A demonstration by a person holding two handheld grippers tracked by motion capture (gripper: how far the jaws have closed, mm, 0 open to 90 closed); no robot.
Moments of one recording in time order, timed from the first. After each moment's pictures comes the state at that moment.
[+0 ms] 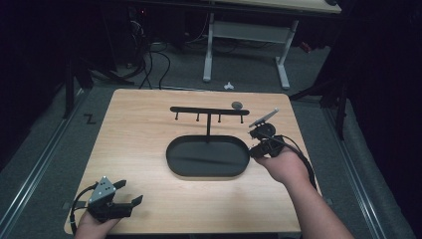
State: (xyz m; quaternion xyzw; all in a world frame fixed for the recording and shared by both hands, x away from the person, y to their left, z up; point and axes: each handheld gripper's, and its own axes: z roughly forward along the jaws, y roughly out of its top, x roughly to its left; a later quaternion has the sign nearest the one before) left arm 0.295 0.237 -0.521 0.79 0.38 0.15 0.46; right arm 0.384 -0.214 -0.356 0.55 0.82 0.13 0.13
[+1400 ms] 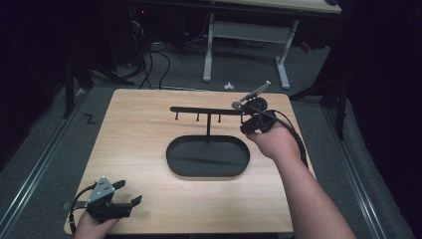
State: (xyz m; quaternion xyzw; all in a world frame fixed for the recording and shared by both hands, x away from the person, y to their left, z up) left arm 0.295 0.240 -0.522 0.79 0.38 0.15 0.46; right arm 0.420 -0.187 -0.307 0.54 0.81 0.15 0.17
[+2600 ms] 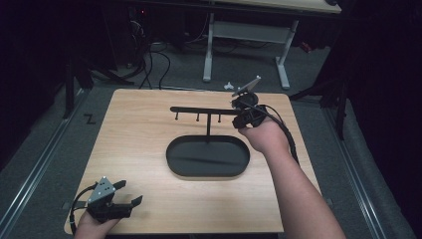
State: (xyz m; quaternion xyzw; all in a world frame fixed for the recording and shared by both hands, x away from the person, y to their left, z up) left arm 0.295 0.239 -0.522 0.79 0.38 0.15 0.46; right arm 0.436 -0.168 -0.307 0.54 0.81 0.16 0.17
